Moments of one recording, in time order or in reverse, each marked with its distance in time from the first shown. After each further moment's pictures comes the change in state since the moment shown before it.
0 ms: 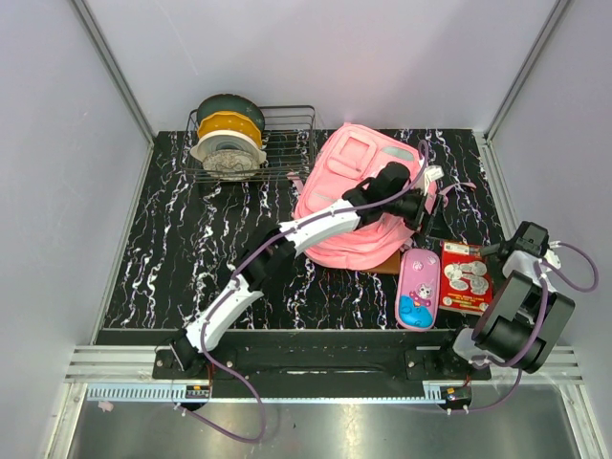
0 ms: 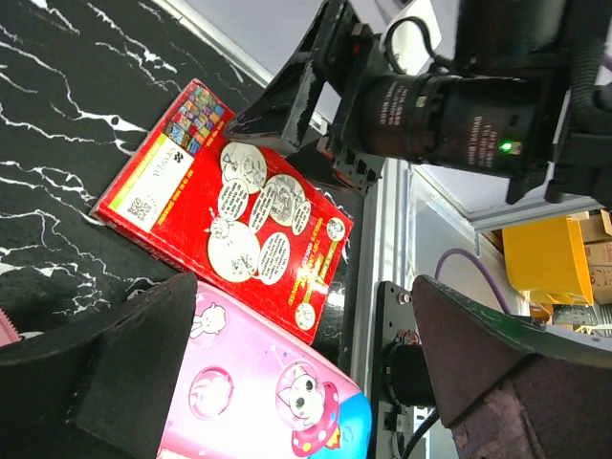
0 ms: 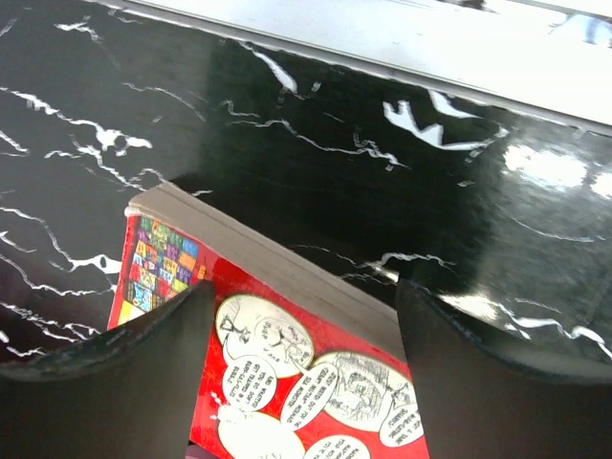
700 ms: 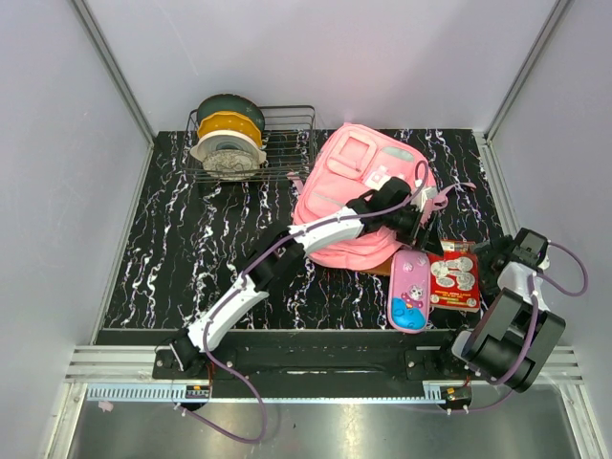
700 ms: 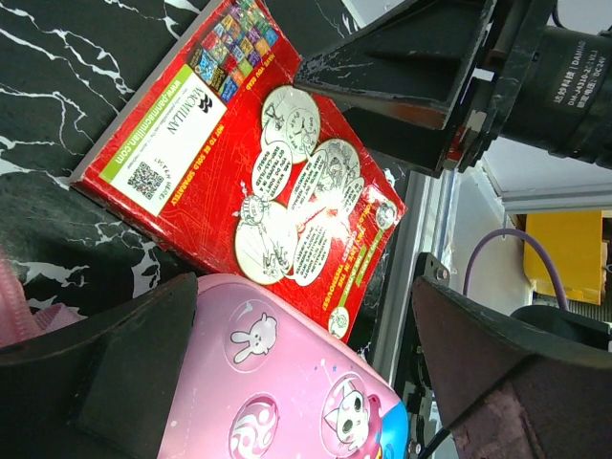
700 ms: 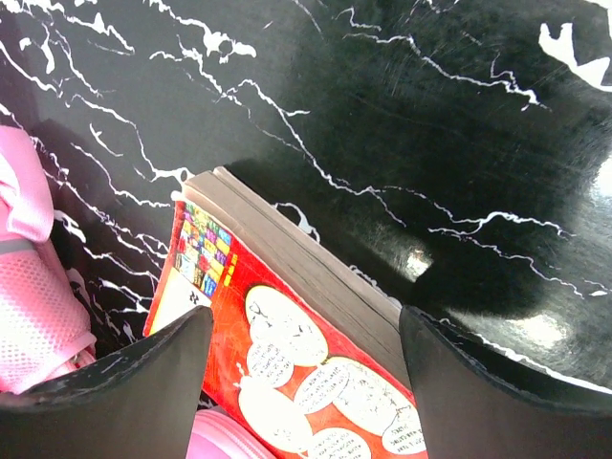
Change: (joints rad) left arm -0.005 0.094 -0.006 -0.109 -0.013 -0.007; right arm -0.006 -0.118 -0.087 0.065 -0.281 -0.023
